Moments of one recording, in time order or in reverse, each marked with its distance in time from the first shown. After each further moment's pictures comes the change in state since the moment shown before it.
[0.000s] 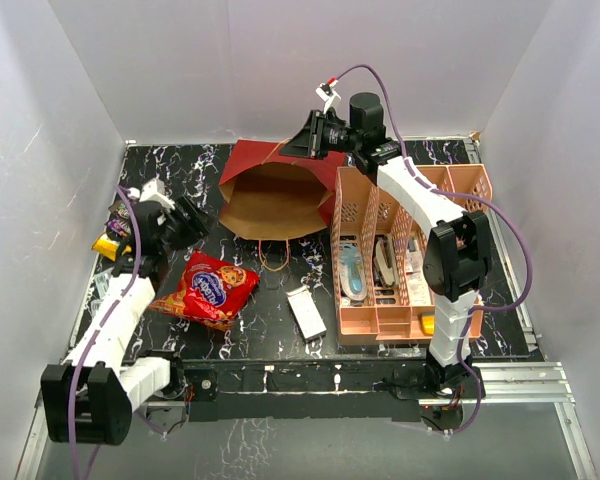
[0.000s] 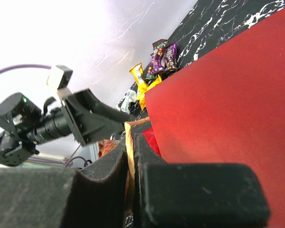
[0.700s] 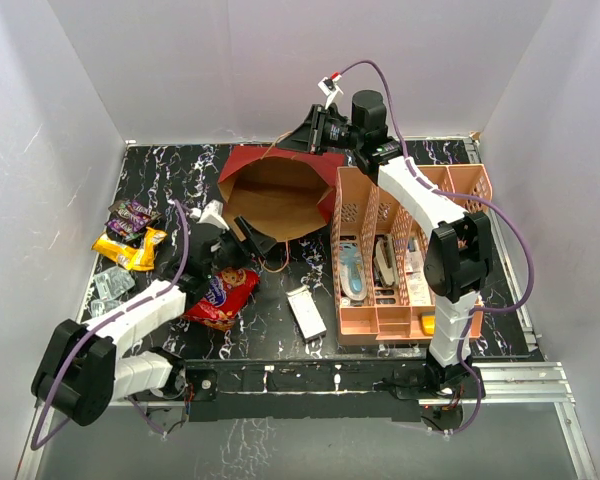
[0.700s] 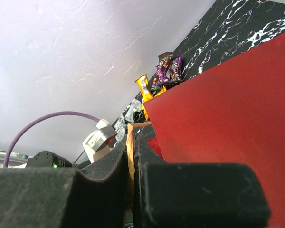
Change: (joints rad) left arm -0.414 0.090 -0.227 0.402 0.019 -0.328; right arm 0.000 -0.009 -0.003 0.078 0.014 0.053
